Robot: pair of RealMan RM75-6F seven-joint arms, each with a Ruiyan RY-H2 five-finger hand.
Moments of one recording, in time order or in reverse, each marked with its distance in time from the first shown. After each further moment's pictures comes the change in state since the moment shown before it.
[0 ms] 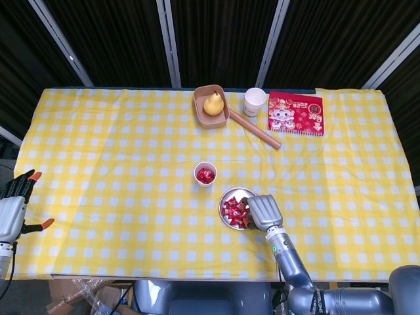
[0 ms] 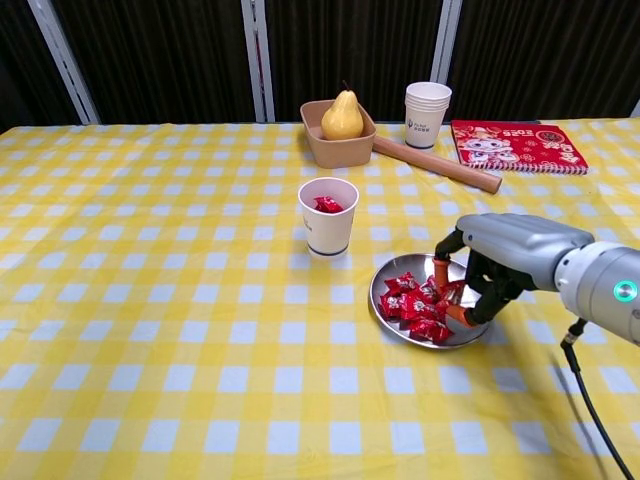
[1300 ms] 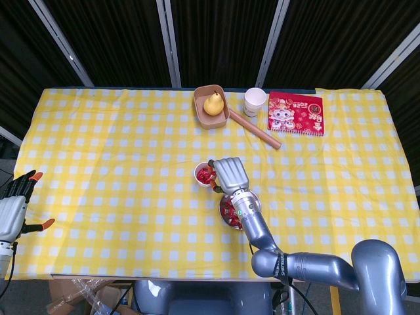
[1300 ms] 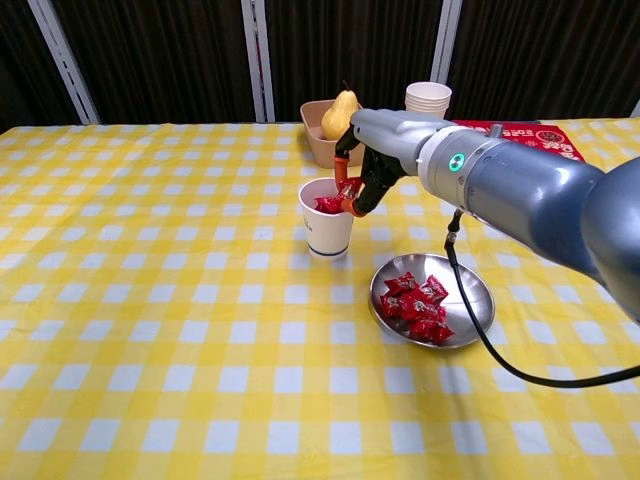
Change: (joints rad) left arm -0.007 0.007 -0.001 0.002 -0.012 -0.025 -0.020; right arm 0.284 -0.137 0.237 0.236 0.120 -0.091 -0.030
